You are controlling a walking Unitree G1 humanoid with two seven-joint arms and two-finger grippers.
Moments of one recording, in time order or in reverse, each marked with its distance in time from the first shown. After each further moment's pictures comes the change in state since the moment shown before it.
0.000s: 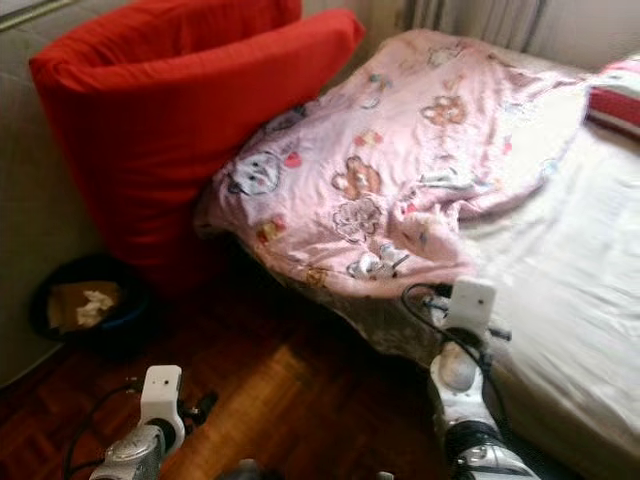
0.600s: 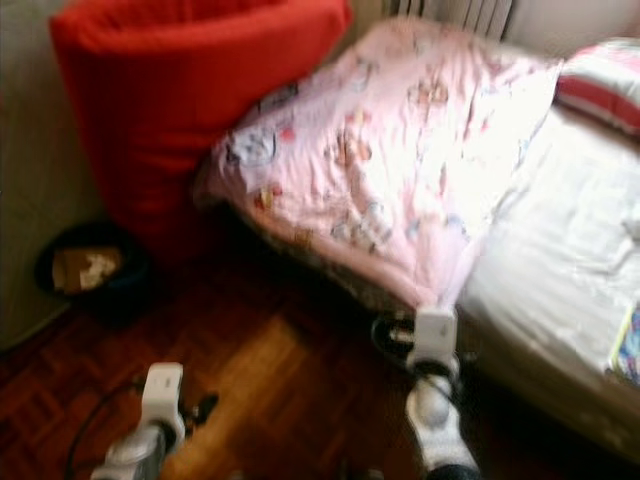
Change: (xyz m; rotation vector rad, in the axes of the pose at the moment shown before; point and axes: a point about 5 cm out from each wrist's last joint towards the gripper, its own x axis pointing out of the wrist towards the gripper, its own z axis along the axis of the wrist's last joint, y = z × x) left arm -0.002 0.002 -0.007 0.012 0.023 0.002; right arm -0.046 0.031 -0.037 0.022 0.179 0.167
